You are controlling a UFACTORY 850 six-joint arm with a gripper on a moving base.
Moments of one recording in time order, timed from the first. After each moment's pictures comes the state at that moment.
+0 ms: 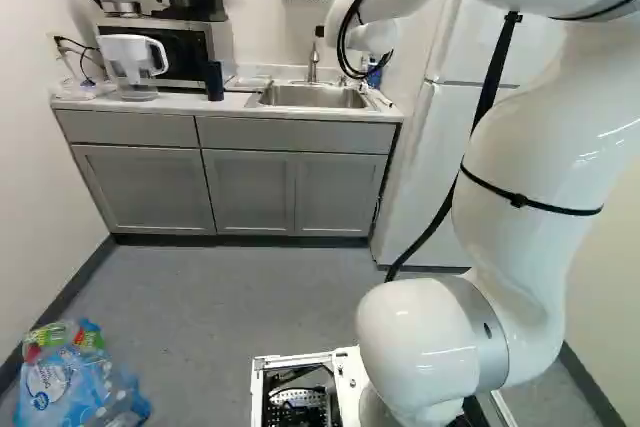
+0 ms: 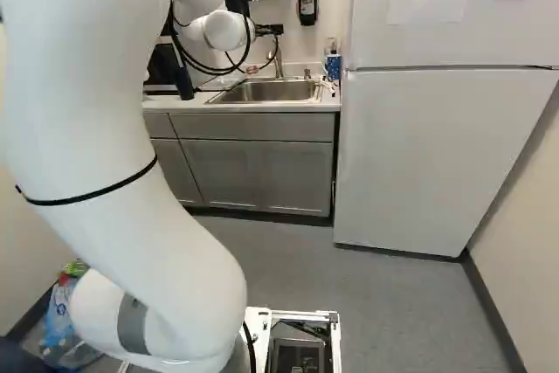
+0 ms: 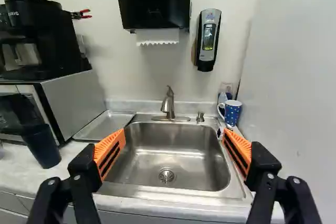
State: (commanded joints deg) arm 0.0 -6.6 -66.4 0.0 28.2 0.0
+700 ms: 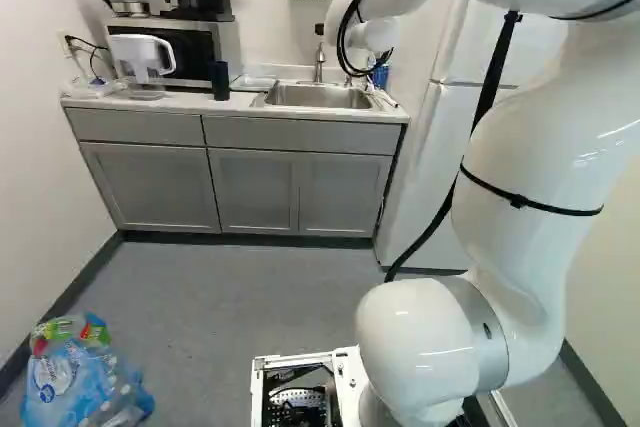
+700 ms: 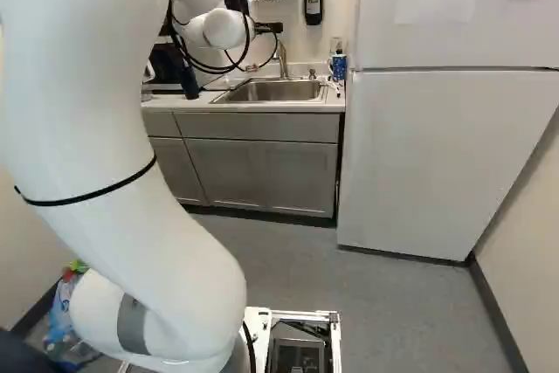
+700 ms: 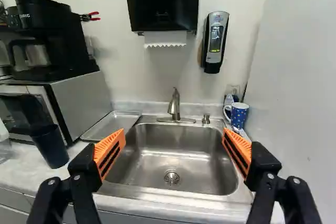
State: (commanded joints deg) arm 0.0 -6.6 -66.4 0.0 28.2 0.0
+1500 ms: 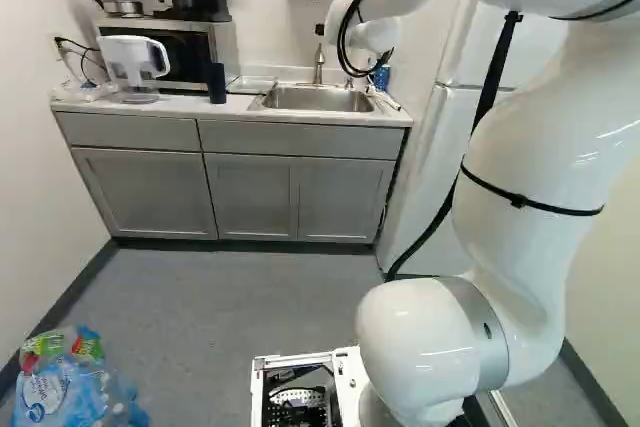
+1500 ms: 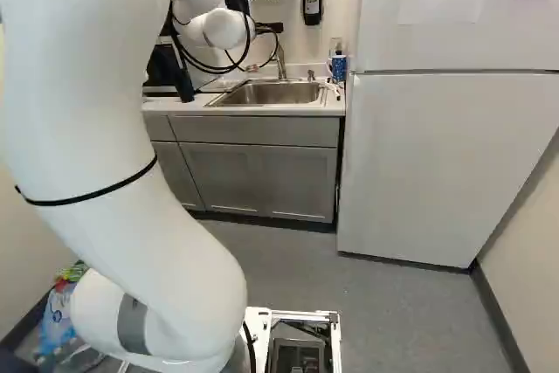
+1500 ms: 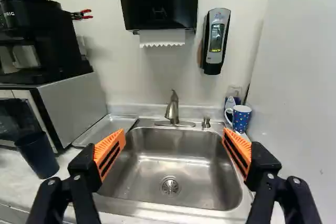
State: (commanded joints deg) arm 0.0 -6.6 -66.4 0.0 28.2 0.0
